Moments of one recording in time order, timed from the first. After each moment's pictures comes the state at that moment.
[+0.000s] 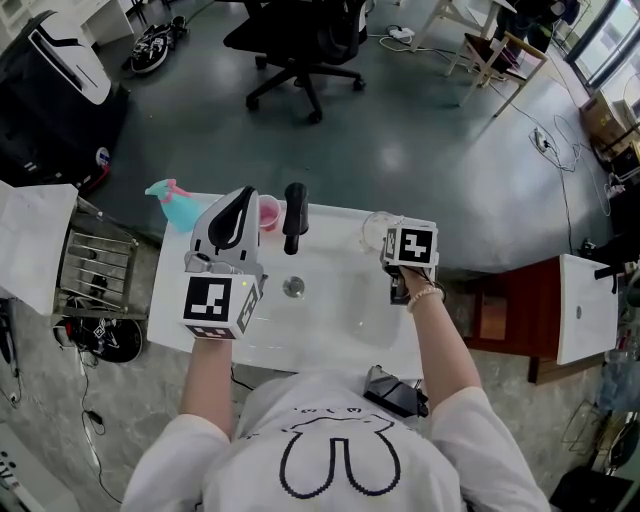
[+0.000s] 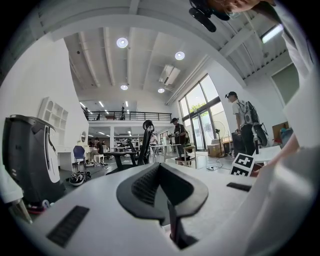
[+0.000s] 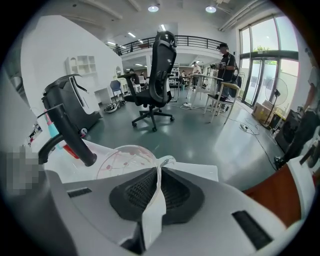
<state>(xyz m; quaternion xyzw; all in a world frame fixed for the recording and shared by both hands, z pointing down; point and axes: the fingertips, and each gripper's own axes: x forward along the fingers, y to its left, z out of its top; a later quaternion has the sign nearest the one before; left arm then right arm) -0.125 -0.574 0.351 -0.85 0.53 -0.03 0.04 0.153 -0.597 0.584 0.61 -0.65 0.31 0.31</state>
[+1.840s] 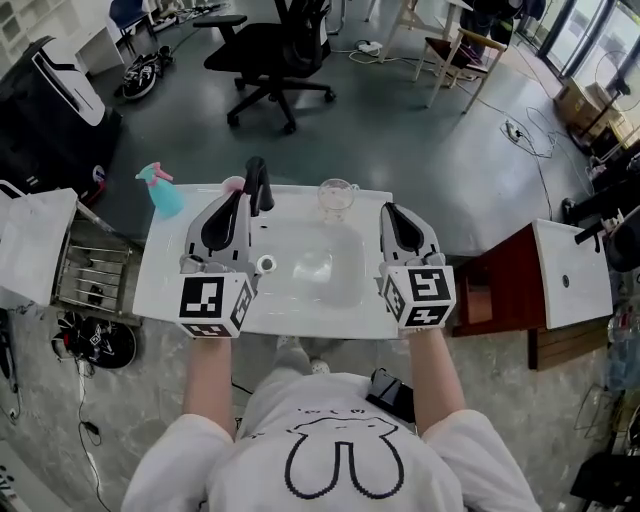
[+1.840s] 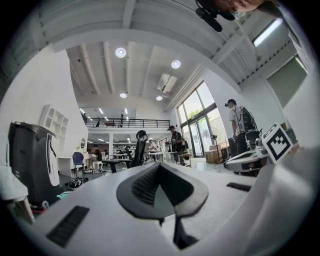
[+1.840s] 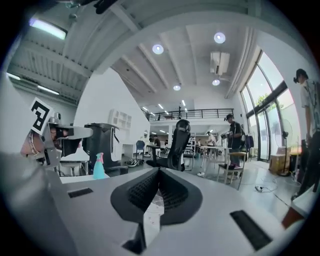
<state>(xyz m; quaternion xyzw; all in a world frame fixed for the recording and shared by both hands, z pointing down) -0.055 -0.441 0.320 -0.85 0.53 0.00 0.06 0.170 -0.431 0.375 0.60 -0.80 -0.01 0.06</state>
